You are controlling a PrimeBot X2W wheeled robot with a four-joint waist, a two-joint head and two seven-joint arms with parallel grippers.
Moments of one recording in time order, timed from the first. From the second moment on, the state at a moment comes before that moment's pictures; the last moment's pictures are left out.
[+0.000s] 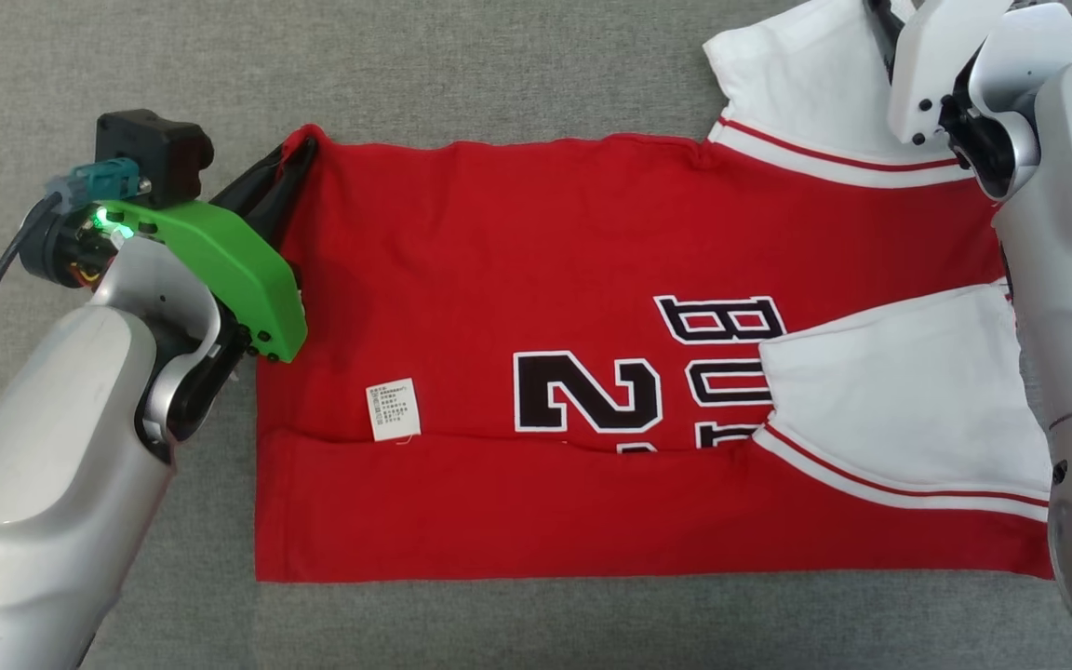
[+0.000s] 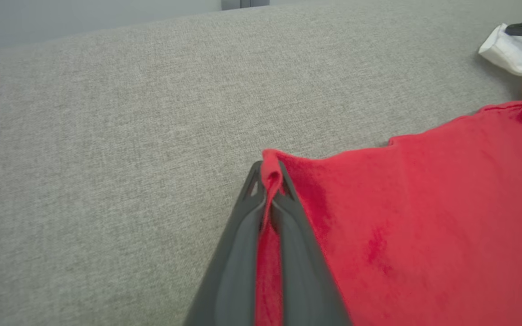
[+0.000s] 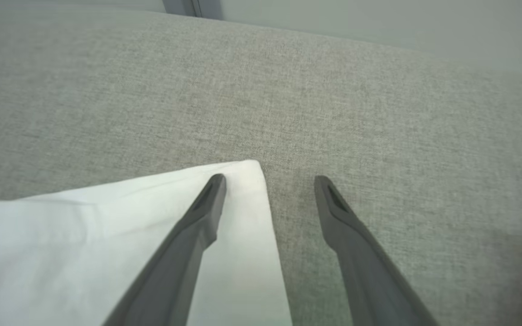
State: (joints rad) left arm -0.75 0.44 -0.58 0.29 -0.71 -0.10 0.19; right arm -1.12 -0.16 0.04 0.80 0.10 0.13 0.38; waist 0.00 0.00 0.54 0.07
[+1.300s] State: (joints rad) left arm -0.61 0.47 -0.58 0.38 -0.77 -0.11 0.04; right arm -0.97 -0.16 0.21 0.85 0.25 0.13 -0.03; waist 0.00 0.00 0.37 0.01
